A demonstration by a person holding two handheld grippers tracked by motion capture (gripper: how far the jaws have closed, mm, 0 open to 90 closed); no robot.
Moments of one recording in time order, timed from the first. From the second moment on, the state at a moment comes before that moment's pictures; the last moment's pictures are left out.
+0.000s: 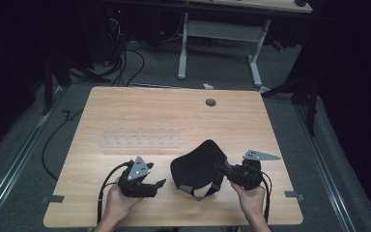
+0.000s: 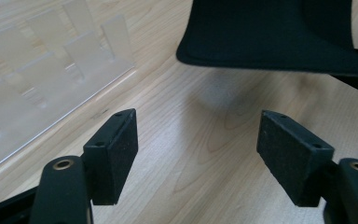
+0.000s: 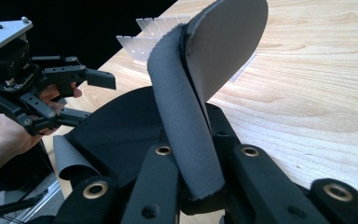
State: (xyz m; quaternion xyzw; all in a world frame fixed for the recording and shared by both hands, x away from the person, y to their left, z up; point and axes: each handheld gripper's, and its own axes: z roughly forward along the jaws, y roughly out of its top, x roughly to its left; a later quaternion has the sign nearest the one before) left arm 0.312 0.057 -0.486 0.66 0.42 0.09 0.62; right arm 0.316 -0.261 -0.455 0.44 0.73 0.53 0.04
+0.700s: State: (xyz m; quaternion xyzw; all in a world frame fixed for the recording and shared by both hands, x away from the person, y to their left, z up) left arm 0.306 0.044 -0.482 0.67 0.39 0.08 0.62; right arm 0.326 -0.233 -0.452 0.43 0.74 0.52 0.01
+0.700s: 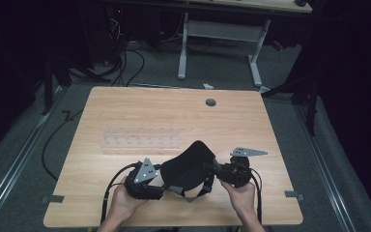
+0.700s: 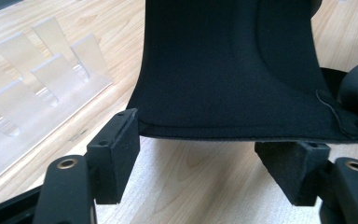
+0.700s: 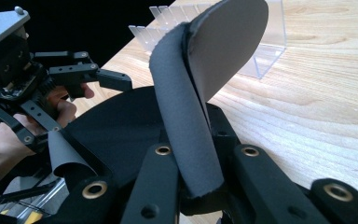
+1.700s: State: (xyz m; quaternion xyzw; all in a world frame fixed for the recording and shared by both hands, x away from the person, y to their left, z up) left arm 0.294 0.052 -0.468 0.68 0.35 0.08 0.64; right arm 0.329 -0.218 -0.442 0.42 0.73 0.54 -0.01
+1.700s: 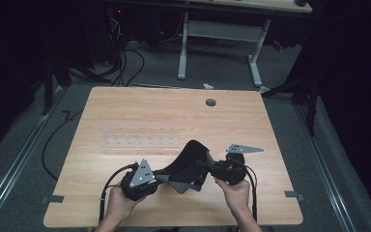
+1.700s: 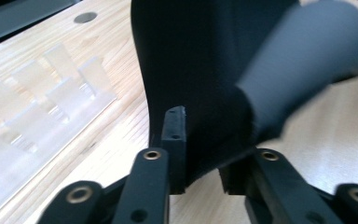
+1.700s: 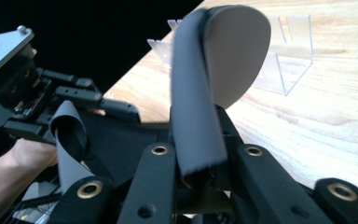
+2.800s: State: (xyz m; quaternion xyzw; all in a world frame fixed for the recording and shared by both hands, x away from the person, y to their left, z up) left arm 0.305 0.070 -0.448 0.64 0.40 0.01 0.65; right arm 0.340 -0.275 -0.505 0.54 0.71 0.43 0.15
